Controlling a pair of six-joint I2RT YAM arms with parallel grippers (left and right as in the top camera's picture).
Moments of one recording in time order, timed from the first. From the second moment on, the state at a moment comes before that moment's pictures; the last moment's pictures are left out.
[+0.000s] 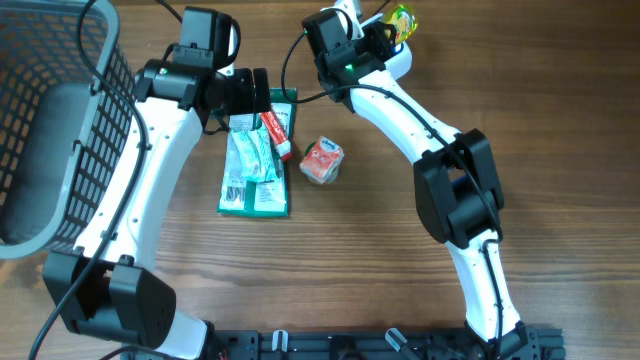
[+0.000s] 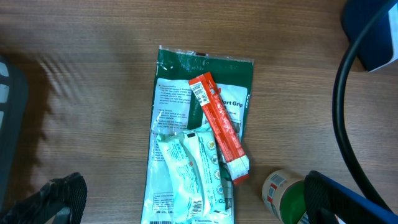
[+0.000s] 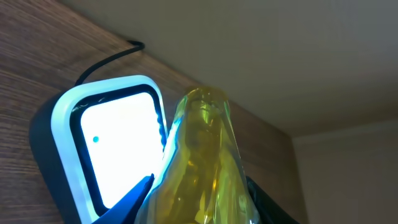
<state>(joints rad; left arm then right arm) -0.20 1.69 1.58 -0.96 -0.06 -0.26 0.53 2.36 1.97 -0.41 0.98 -0.28</state>
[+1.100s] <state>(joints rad) -0.20 1.69 1.58 -0.96 -0.06 -0.26 -0.19 1.70 1.71 -1.24 0.10 0.29</state>
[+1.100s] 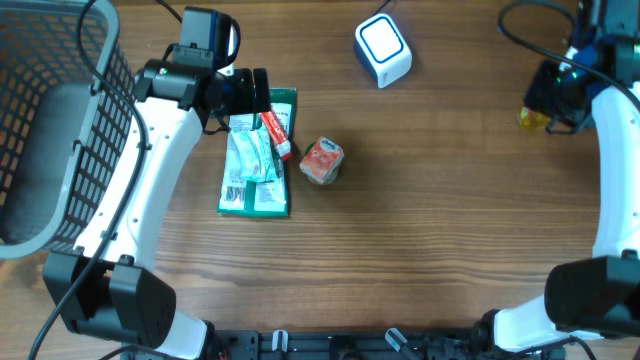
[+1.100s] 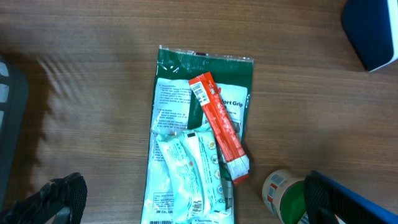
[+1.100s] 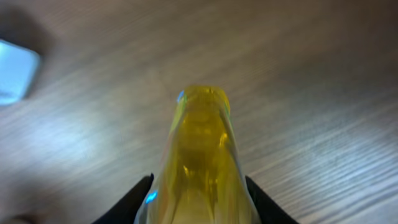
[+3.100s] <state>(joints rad) -0.20 1.69 1.58 -0.96 -0.06 -0.26 0.57 1.54 1.31 -0.78 -0.31 0.76</state>
